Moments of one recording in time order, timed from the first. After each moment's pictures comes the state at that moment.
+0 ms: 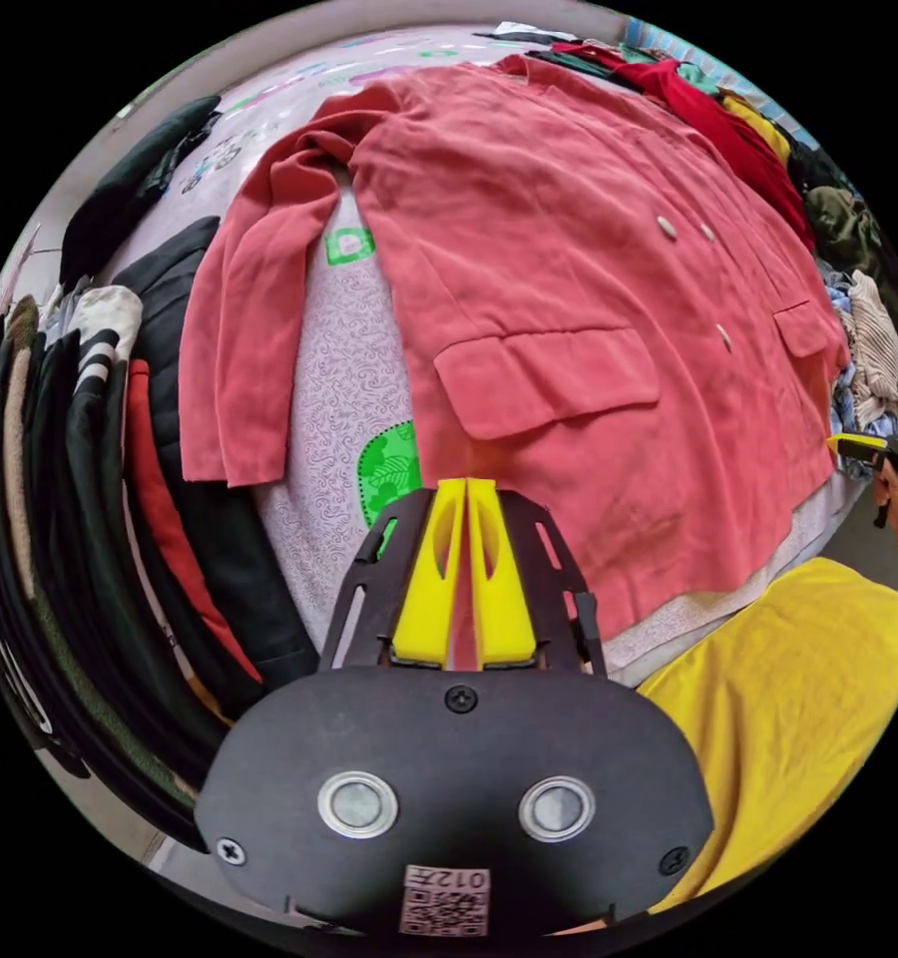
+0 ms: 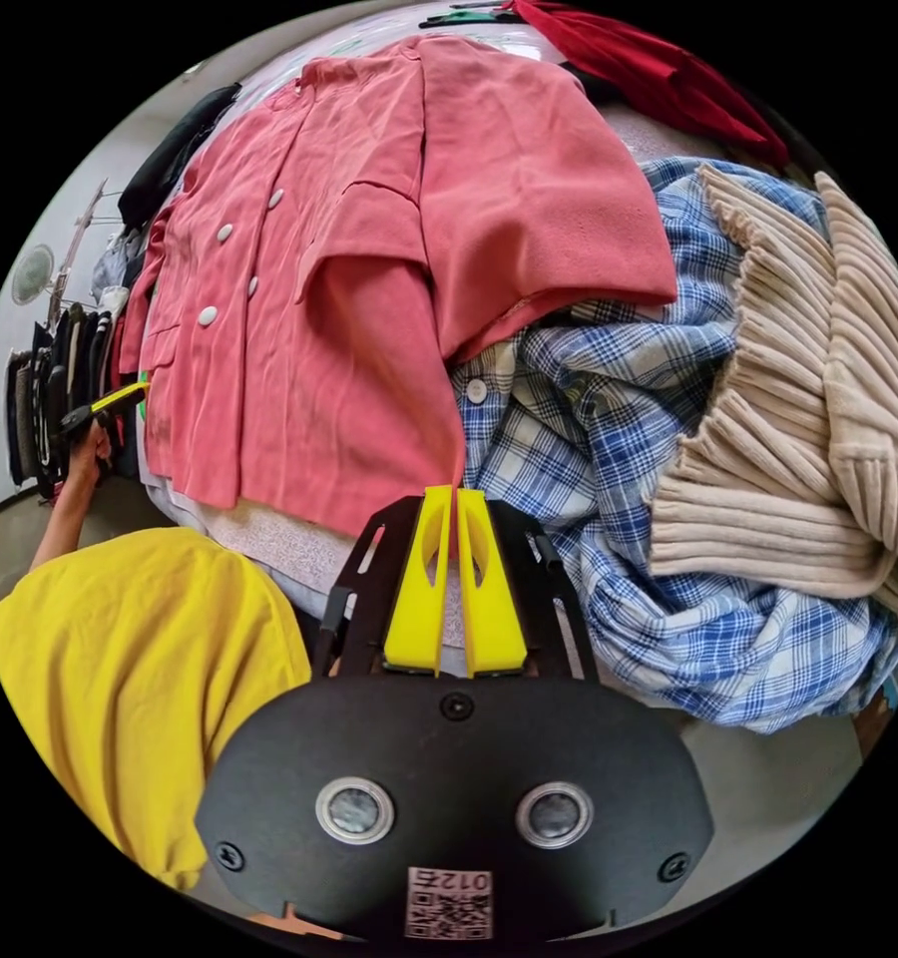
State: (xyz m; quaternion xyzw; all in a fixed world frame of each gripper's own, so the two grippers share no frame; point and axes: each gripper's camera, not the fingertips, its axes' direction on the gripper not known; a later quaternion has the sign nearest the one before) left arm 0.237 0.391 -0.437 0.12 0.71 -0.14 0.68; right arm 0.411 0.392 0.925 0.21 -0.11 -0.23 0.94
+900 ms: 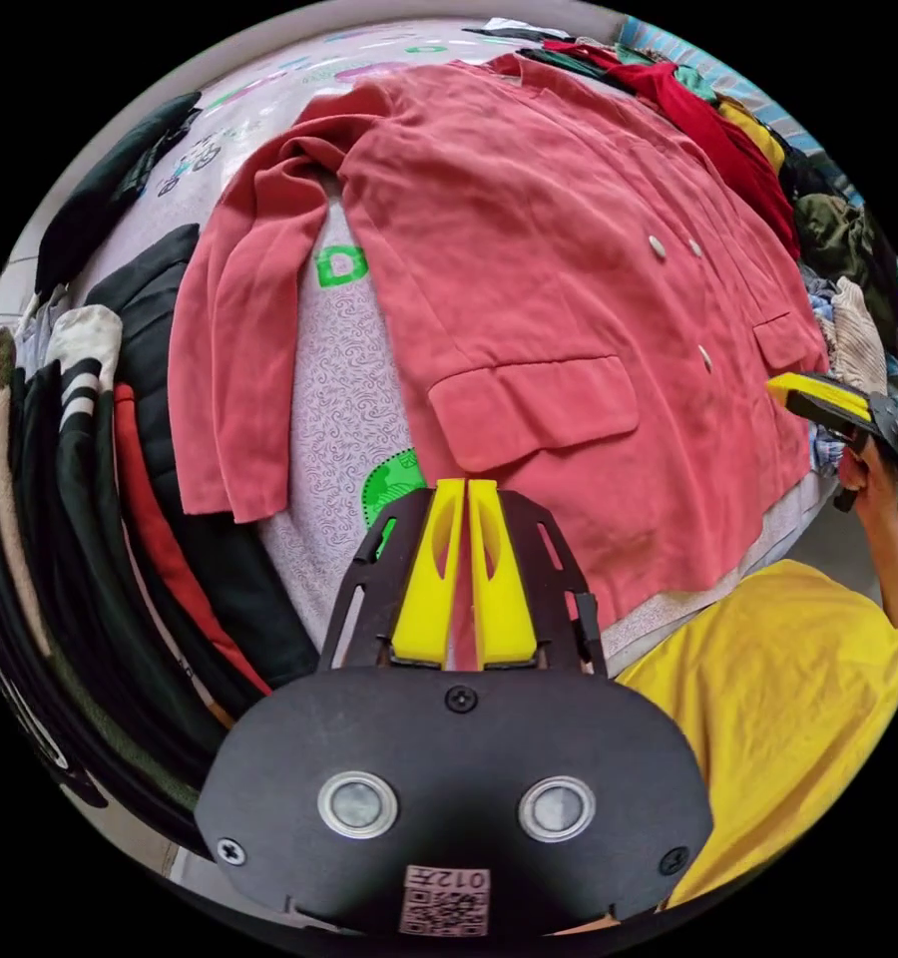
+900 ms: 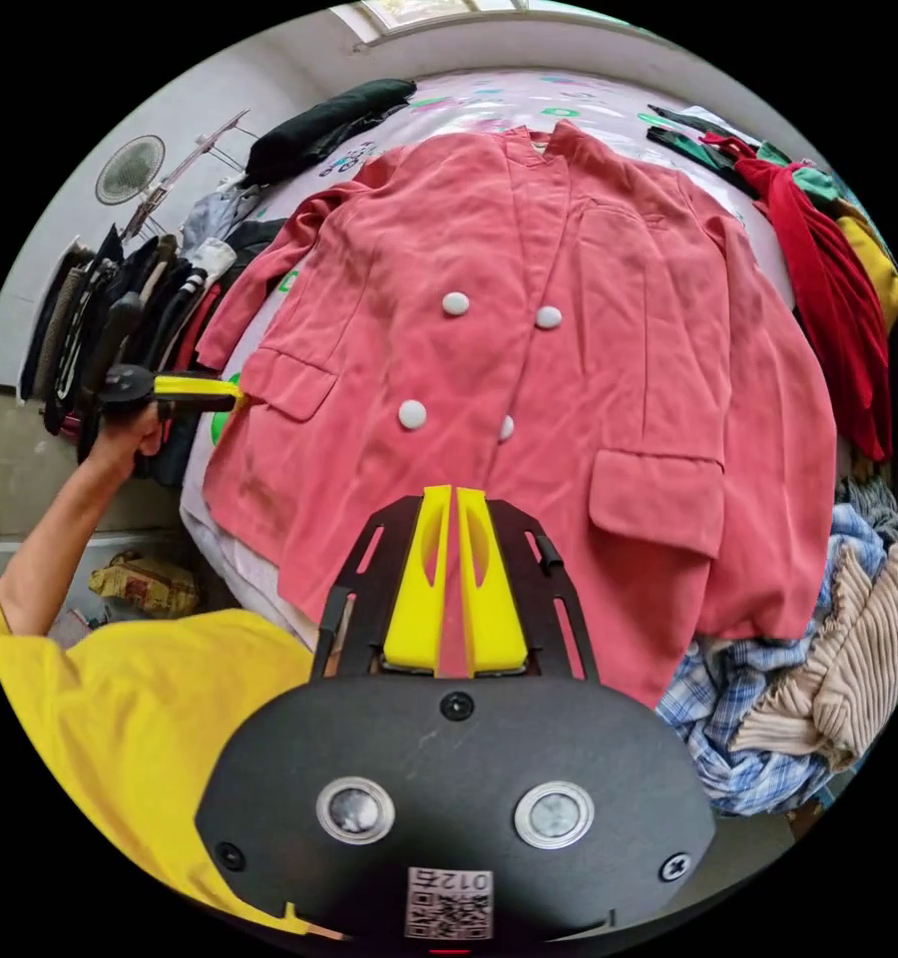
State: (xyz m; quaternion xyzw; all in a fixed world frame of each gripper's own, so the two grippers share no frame) left arm 0.259 0.368 -0.372 0.13 0.73 -0.11 0.66; right arm 0.201 0.407 0.913 0.32 -0.08 -0.35 0.88
